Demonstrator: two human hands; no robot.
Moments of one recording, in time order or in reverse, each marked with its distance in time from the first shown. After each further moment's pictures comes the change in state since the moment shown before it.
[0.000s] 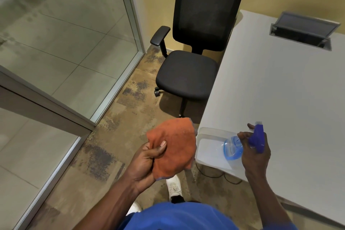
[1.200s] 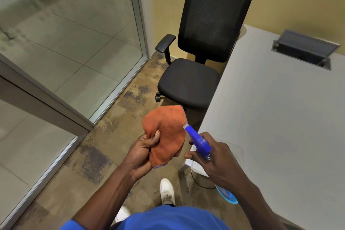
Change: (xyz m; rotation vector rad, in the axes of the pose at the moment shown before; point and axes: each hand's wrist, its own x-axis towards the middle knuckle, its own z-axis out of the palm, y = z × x) left_hand 0.035 0.015 0.001 -0.064 0.024 0.131; right_hand -0.062 -0.158 0.043 -0.458 -0.839 -0.282
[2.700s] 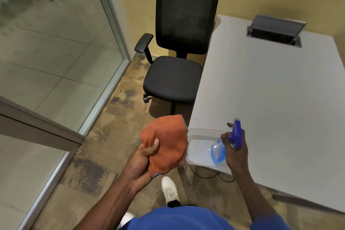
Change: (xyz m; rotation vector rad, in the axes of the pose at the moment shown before) left_hand -0.020 -0.017 0.011 0.038 0.037 -0.170; right_hand -0.008 0.157 0.023 0.444 0.752 0.299
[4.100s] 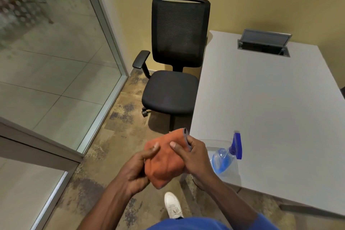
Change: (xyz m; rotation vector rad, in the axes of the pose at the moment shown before) left_hand -0.002 0.043 0.009 0.153 -0.030 -0.193; right_hand -0.059 -0.114 0.091 0.134 -0.386 0.066
